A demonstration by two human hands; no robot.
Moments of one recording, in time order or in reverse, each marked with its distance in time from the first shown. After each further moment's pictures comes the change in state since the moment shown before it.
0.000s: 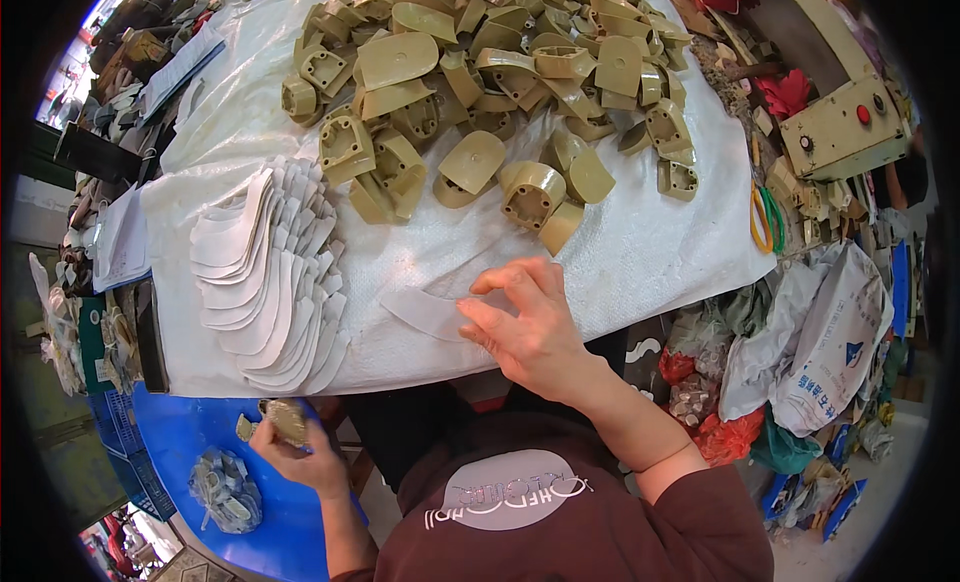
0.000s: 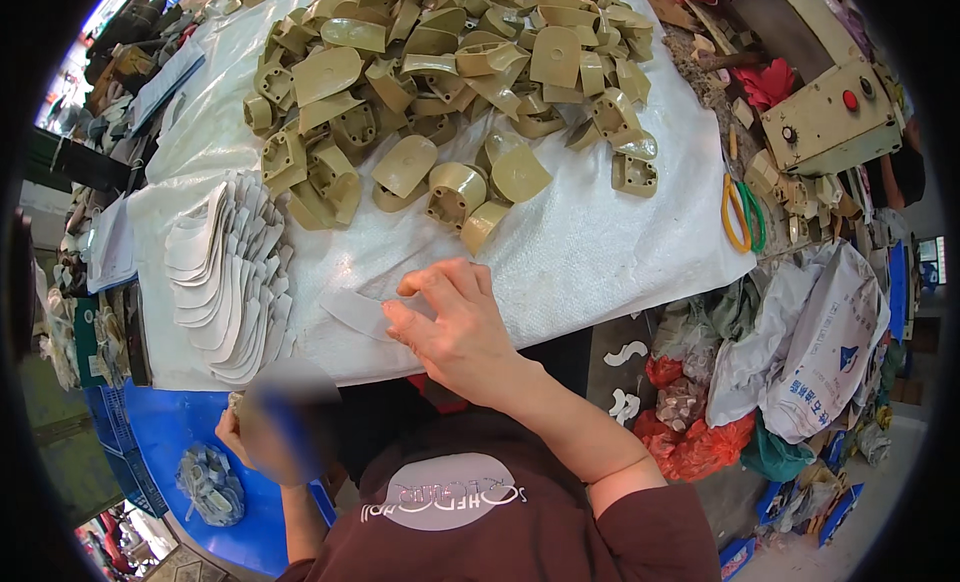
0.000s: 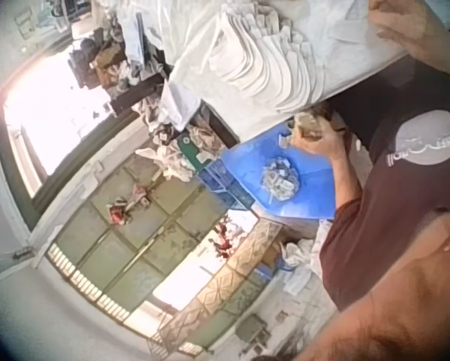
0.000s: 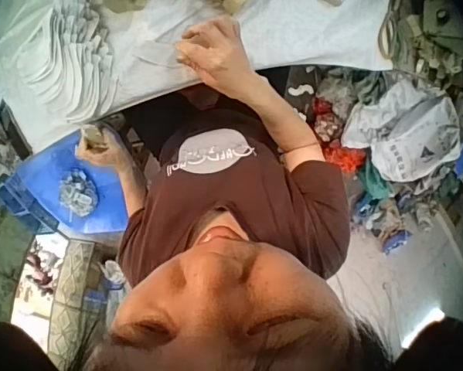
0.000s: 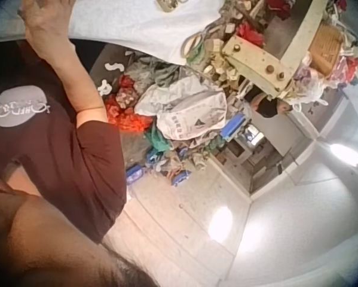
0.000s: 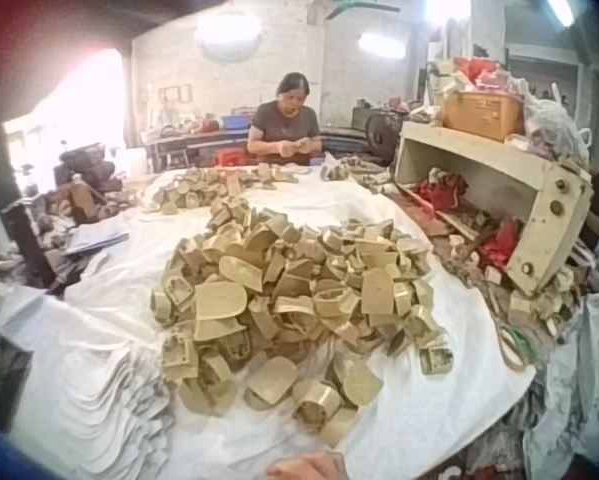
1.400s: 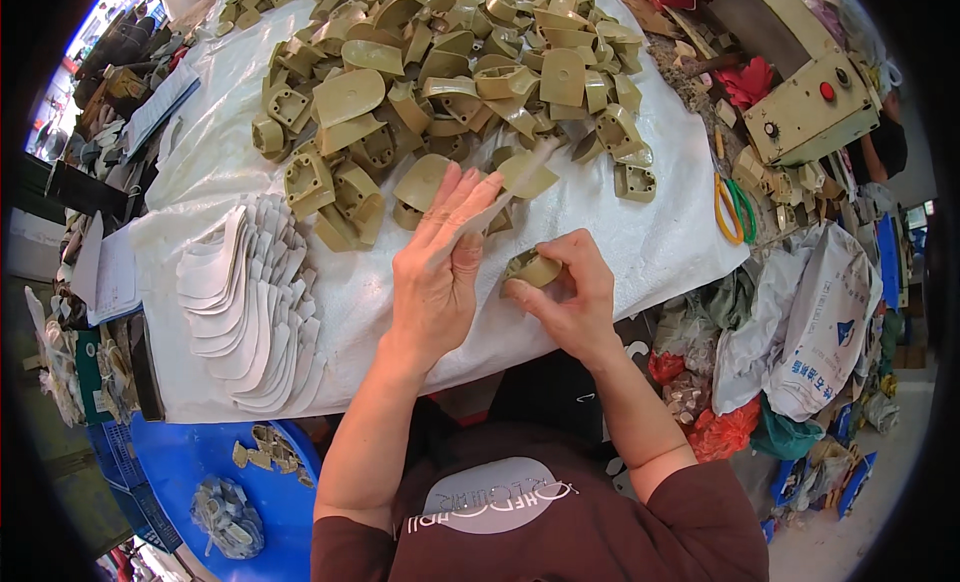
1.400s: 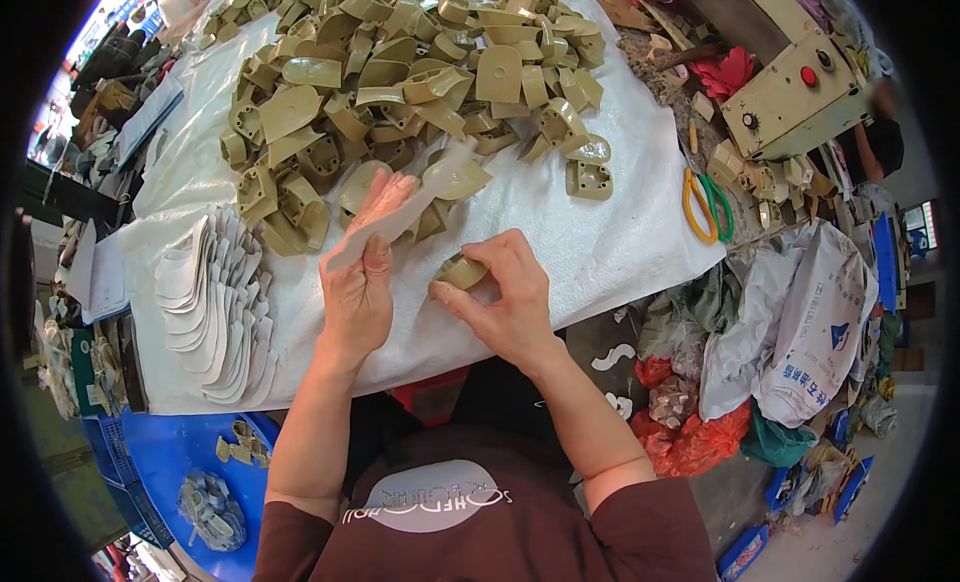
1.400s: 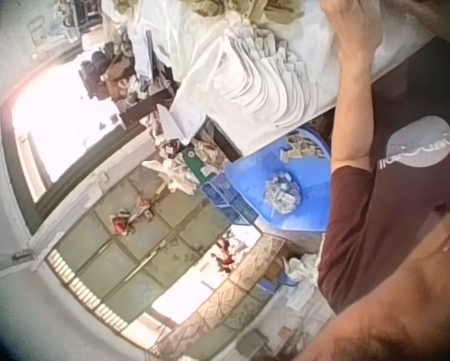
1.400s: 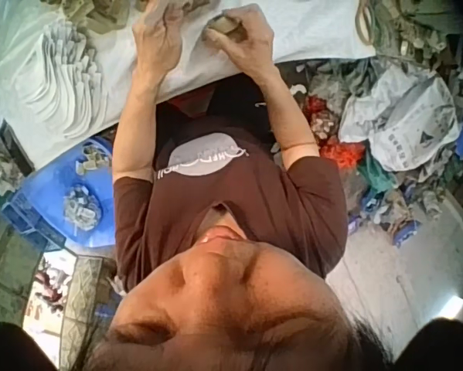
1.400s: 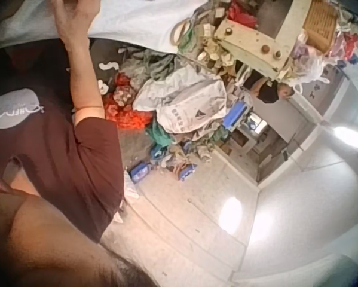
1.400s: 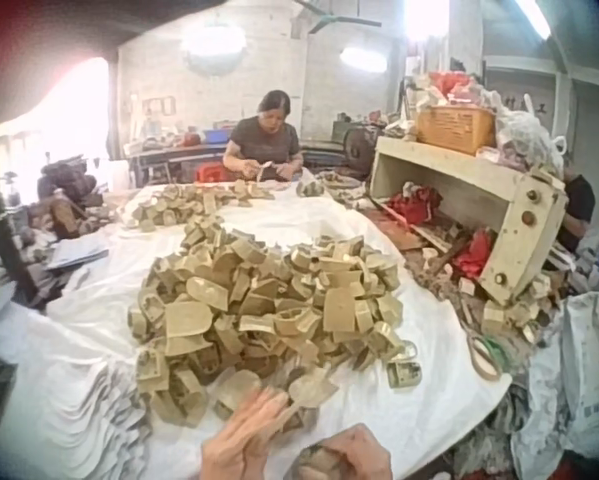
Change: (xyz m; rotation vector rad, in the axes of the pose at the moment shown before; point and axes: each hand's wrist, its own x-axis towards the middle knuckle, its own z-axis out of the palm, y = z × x) left_hand 0.099 0.195 0.171 -0.854 -0.653 0.364; right_hand -0.020 0.047 -0.034 0.286 0.340 0.390
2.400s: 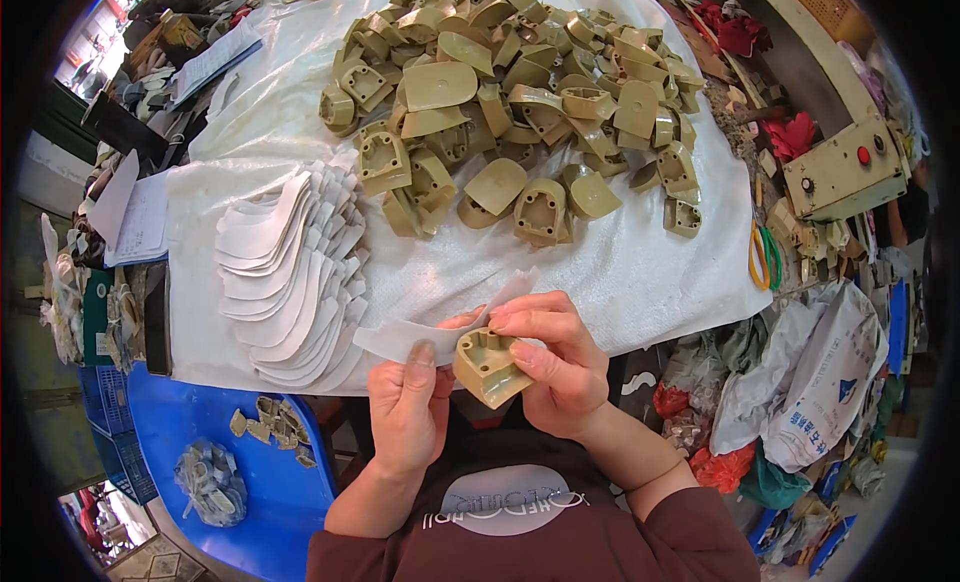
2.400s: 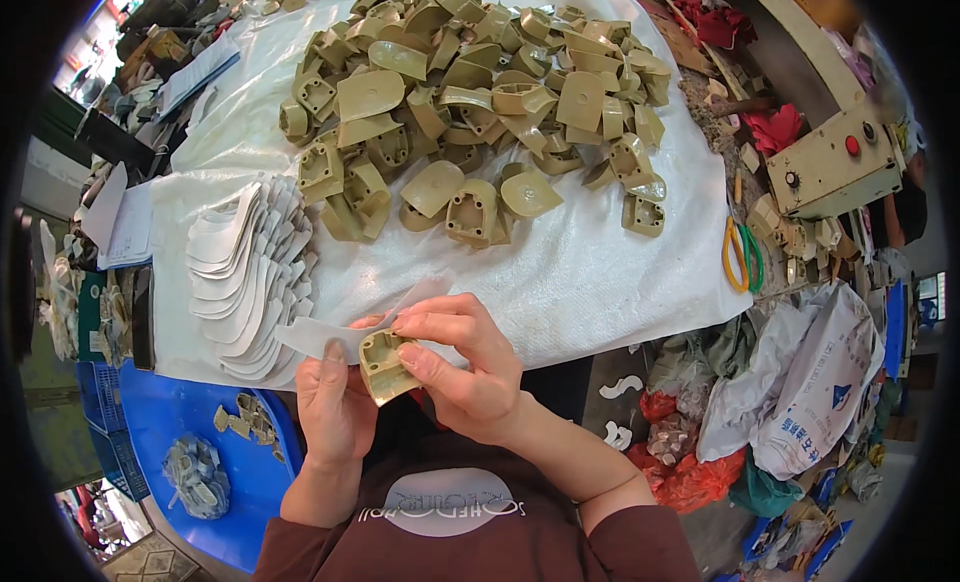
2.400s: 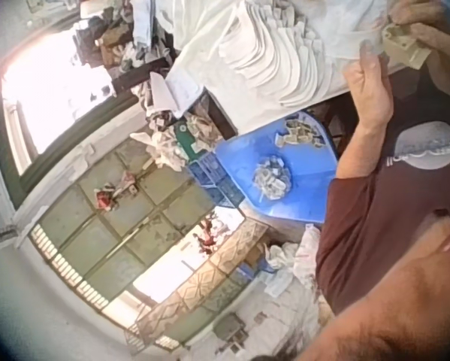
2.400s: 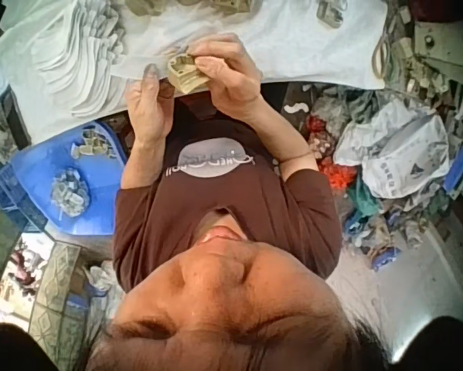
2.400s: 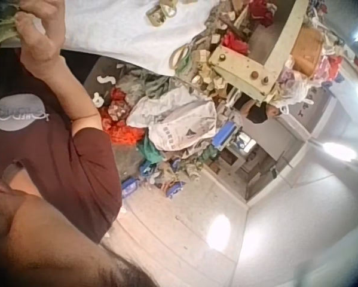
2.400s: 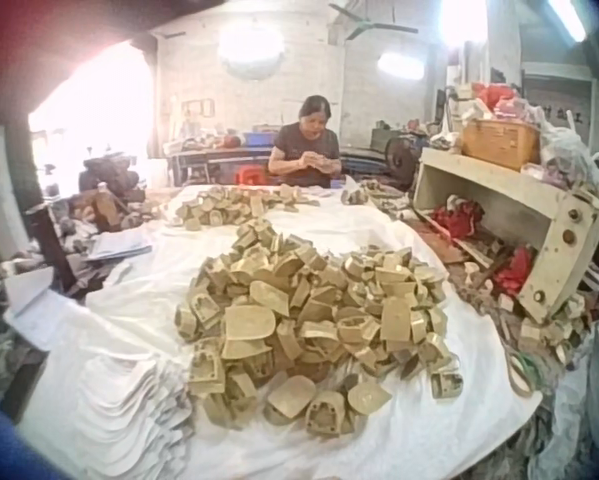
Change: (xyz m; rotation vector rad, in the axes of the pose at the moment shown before) left_hand -0.090 0.065 -0.047 -0.862 0.330 -0.586; right_hand -0.001 -0.061 0.051 0.291 -0.054 -0.563
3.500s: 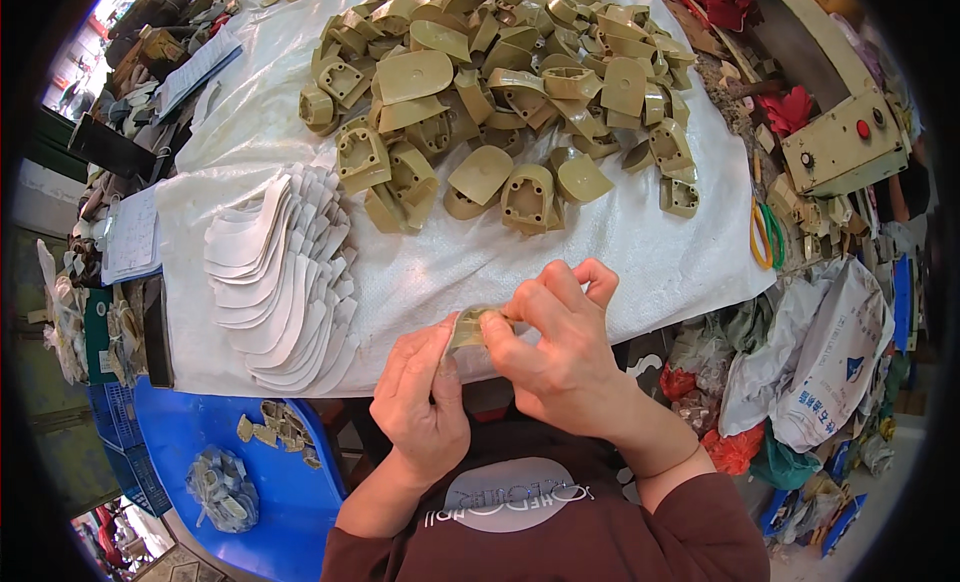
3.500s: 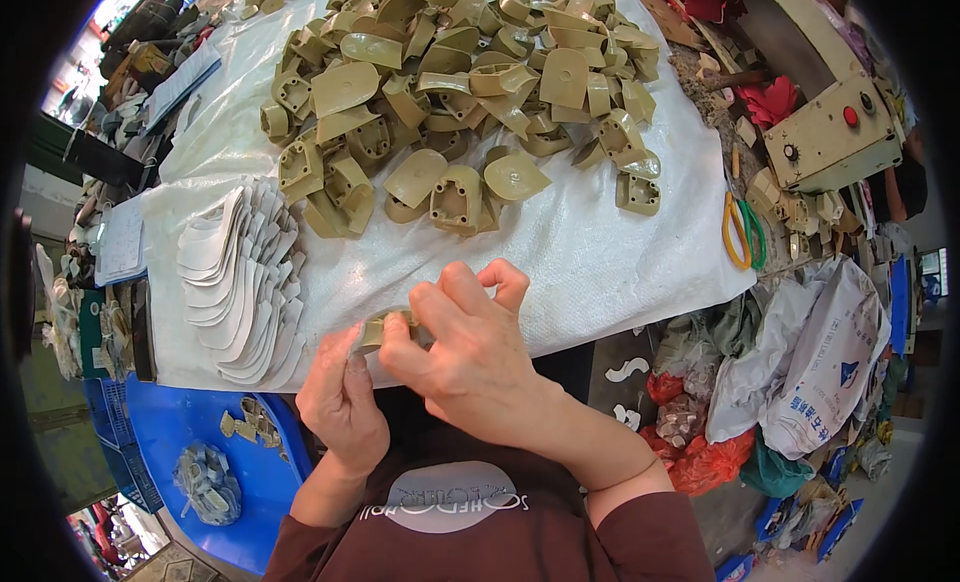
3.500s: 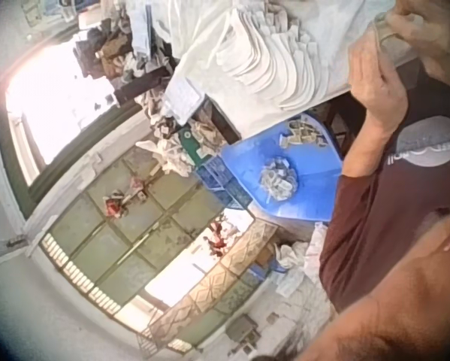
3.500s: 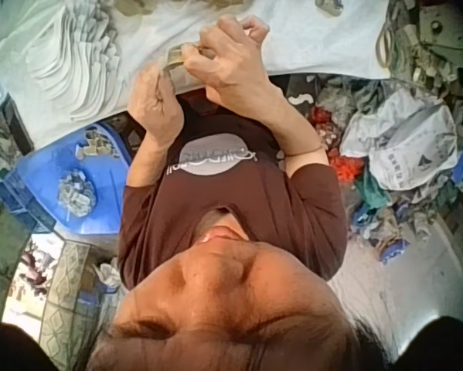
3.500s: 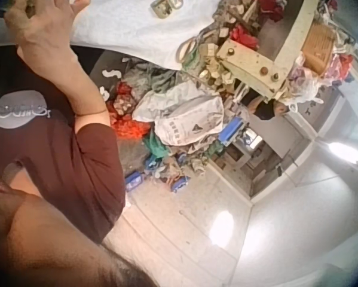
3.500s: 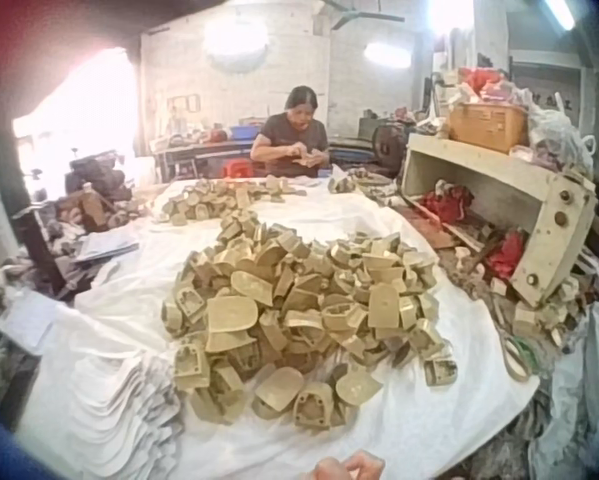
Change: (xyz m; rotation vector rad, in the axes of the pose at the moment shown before) left_hand 0.003 -0.013 0.010 1.048 0.127 0.628; right_hand 0.027 -0.023 -0.025 -0.552 -0.493 0.146
